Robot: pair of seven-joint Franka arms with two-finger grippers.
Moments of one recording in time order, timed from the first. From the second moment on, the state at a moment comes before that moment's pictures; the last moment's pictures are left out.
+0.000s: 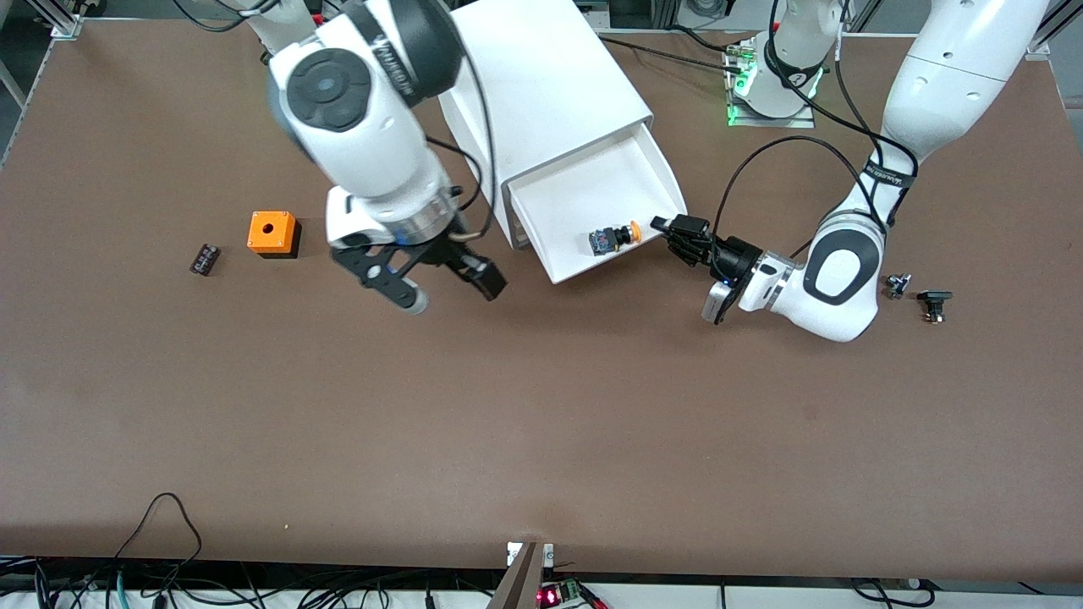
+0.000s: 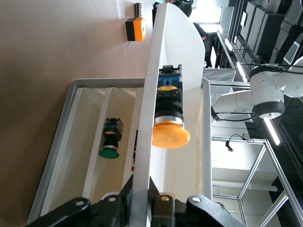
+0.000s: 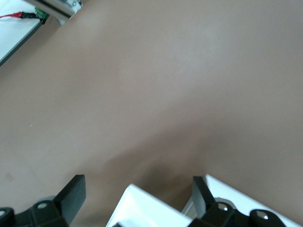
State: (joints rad) left arm 0.14 0.61 -0.31 -1.87 -1.04 1.53 0.84; right arm 0.58 0.57 0.07 -1.07 0.05 1.79 1.28
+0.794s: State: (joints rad) left arm 0.17 0.56 -0.30 -1.75 -0.93 1.52 0.50; right arm 0.72 0.70 0.09 -1.00 0.05 1.96 1.81
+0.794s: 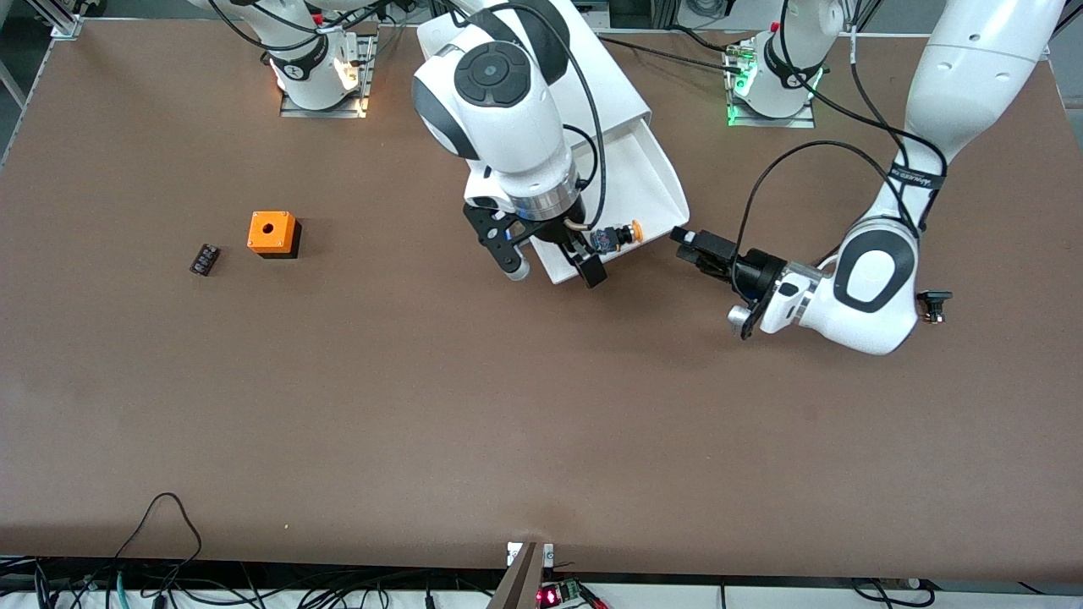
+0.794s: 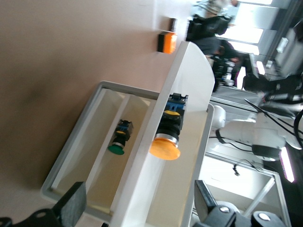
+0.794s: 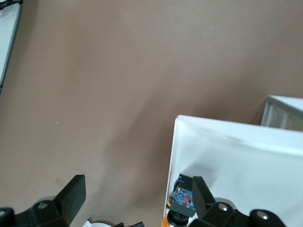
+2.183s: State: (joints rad) left arm 0.17 0.40 -0.32 -1.45 0.11 1.61 0.08; right arm 0.80 0.79 0.12 -0.99 0.05 1.90 1.99
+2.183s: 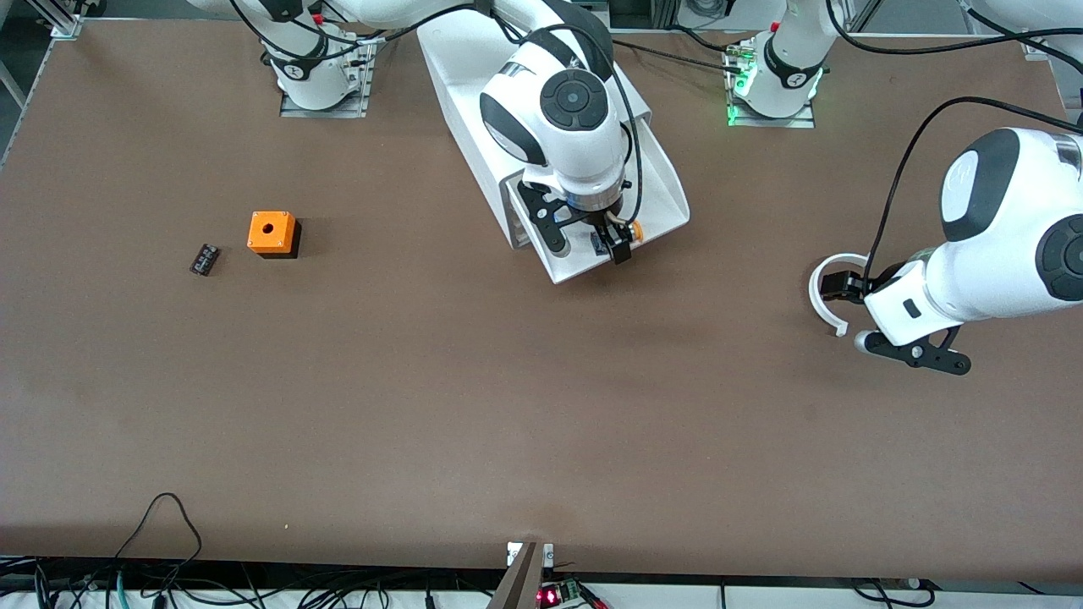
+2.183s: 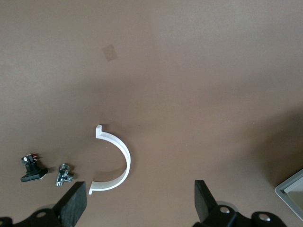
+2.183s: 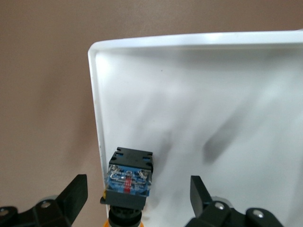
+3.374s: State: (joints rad) left arm 0.16 0.42 -0.32 -1.45 0.10 1.68 -0.14; right arm 0.79 0.74 0.13 -0.92 0.05 1.88 1.89
